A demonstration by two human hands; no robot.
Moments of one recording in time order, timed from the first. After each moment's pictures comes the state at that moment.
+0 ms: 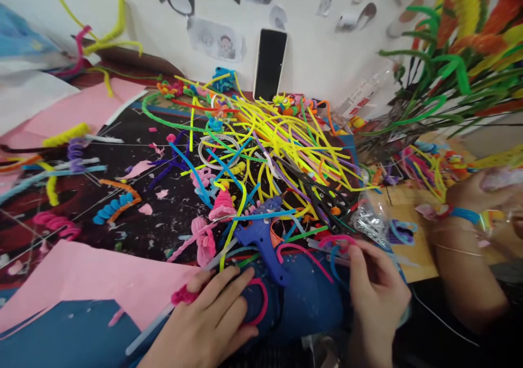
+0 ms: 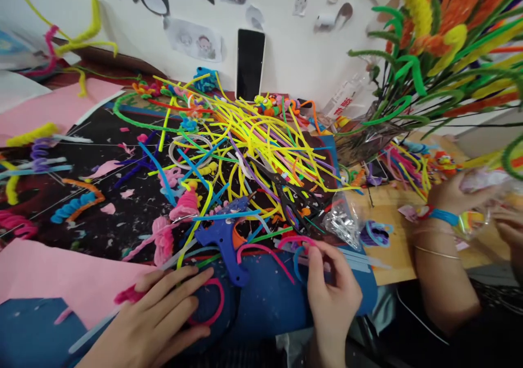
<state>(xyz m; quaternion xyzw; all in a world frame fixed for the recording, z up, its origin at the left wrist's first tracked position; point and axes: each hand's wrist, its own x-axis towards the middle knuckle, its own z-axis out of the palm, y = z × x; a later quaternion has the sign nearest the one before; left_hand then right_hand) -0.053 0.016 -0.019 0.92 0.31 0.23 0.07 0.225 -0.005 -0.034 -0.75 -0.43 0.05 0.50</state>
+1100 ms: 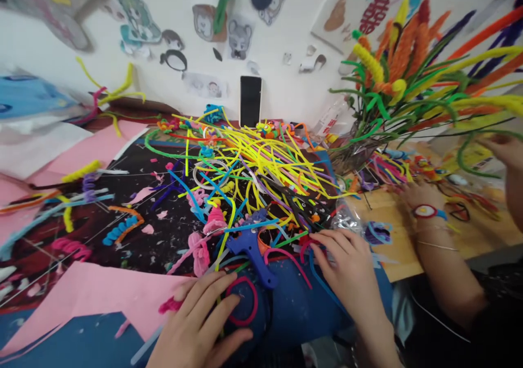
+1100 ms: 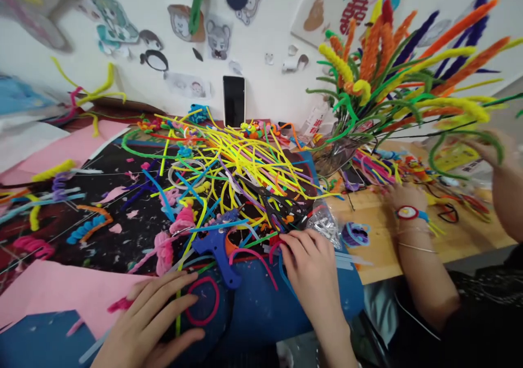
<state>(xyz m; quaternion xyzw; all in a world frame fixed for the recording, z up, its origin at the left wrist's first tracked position) -0.052 0.016 -0.012 0.88 0.34 0.34 0.02 0.245 0.017 -0.002 -0.62 -0.74 -0.14 0.20</state>
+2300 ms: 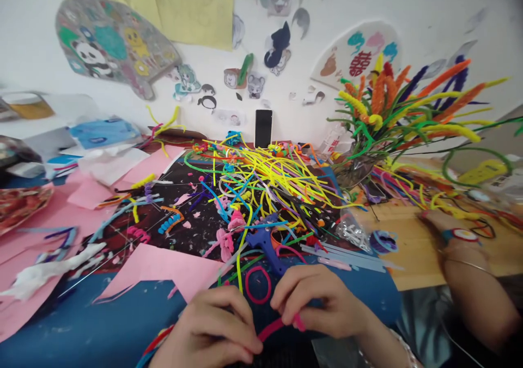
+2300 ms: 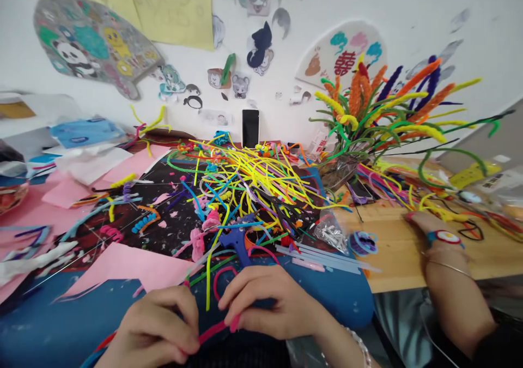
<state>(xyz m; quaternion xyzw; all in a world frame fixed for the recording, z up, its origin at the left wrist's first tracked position) -0.074 0.001 0.040 0.74 0.19 0.42 0.49 0.165 0.009 0.065 -0.21 -0.80 0.42 0.38</state>
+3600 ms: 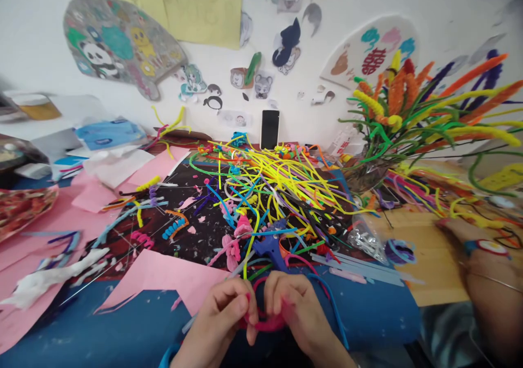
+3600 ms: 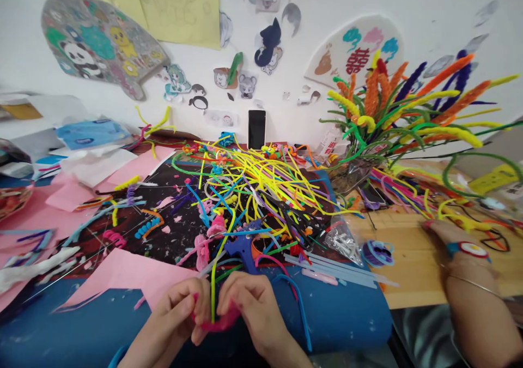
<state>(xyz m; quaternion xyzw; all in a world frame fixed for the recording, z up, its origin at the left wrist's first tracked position) -0.052 0.001 0.010 0.32 0.29 0.44 0.79 0.107 0.005 0.005 -0.30 -0.45 0.63 0.55</state>
